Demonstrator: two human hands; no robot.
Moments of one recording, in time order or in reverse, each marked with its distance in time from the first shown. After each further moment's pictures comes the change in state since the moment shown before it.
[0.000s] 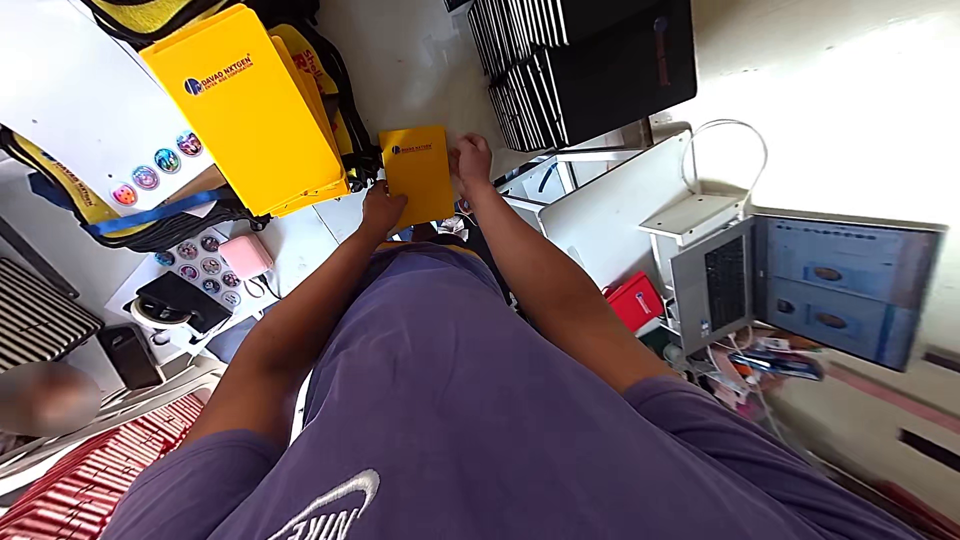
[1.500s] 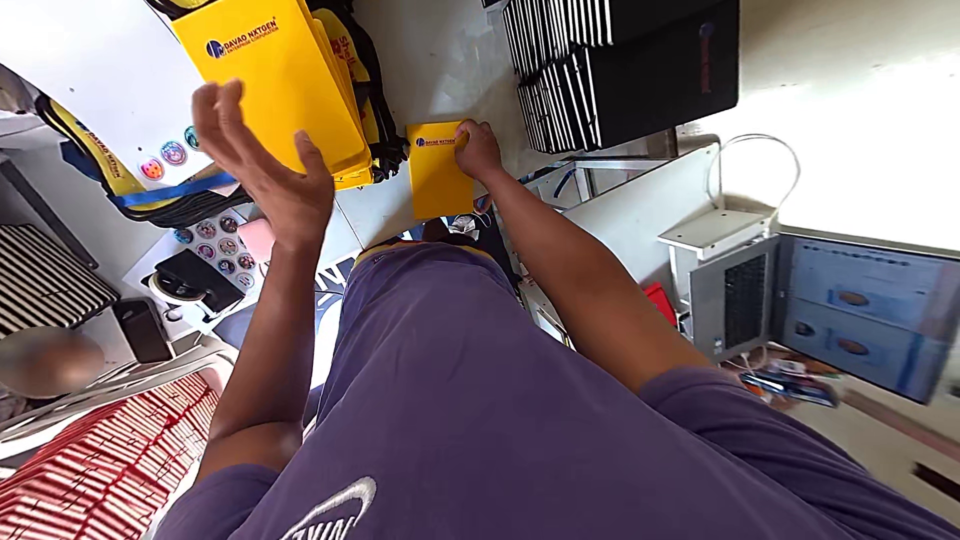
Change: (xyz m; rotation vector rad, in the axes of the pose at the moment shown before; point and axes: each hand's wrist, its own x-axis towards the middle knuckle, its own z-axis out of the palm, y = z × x) left_hand -0.113 0.060 -0.154 0.308 0.924 0.743; right_hand 0.009 -0.024 0.021 -1.066 -0.284 -0.334
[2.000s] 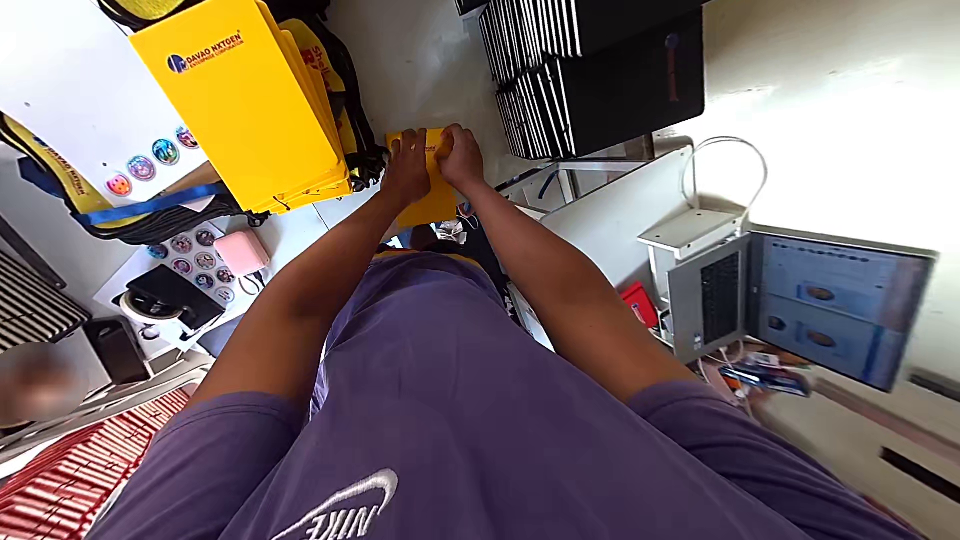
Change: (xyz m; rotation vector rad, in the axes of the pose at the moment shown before) left_hand -0.046 0.019 0.238 0.073 -0.961 -0.010; right_hand -0.002 0.008 0.002 0.090 0.101 -0.036
